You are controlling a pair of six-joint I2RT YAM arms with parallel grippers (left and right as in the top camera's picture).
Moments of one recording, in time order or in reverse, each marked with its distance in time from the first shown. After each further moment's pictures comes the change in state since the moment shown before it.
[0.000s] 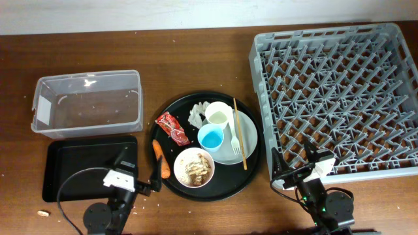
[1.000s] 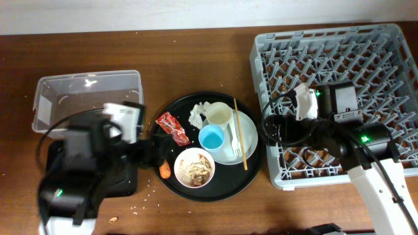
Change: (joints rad) left arm -0.154 0.923 1.063 -0.869 0.031 -0.083; right arm -0.003 1.168 1.209 -1.001 -0.261 0.012
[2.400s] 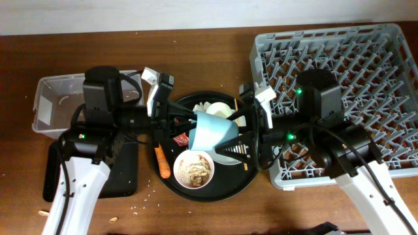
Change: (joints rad) left arm -0.031 0.311 0.086 0.451 0.976 0.052; right arm 0.206 0.005 0.009 0.453 -0.790 -0.194
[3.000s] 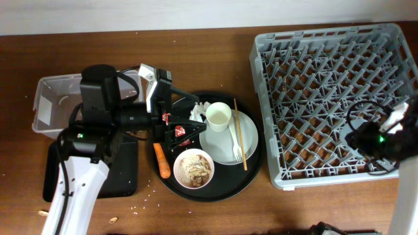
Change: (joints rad) left arm 0.012 0.004 0.003 0.025 -0.089 0.010; right arm -0.875 0.043 0.014 -0.670 1.005 0.172
